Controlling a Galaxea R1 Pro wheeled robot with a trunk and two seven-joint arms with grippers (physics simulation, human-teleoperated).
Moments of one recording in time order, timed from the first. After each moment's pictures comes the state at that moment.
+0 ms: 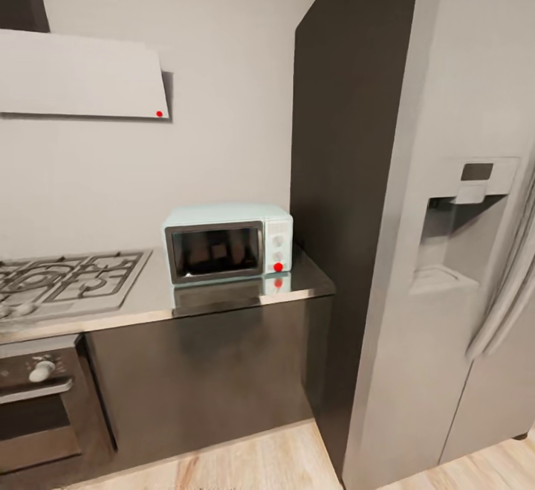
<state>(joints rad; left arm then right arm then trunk) 0.00 -0.01 0.01 -0.05 0.10 -0.01 0.01 0.00 -0.02 -0.16 0.01 0.06 -0.07 0.00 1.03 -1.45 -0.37</state>
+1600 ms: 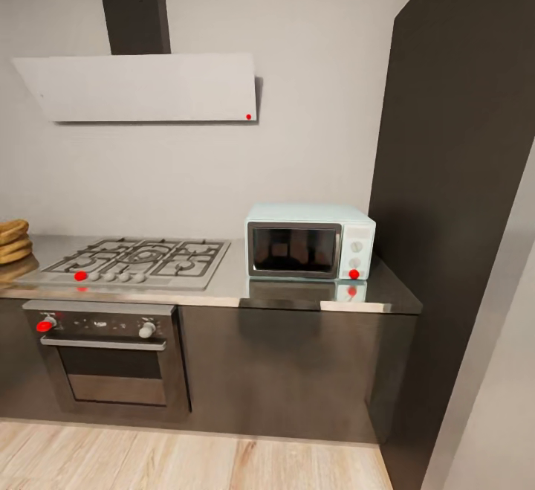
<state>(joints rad) 0.00 -0.01 0.01 -0.05 0.10 -0.01 0.01 0.00 -0.02 -0.16 0.01 0.06 -0.07 0.00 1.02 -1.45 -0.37</state>
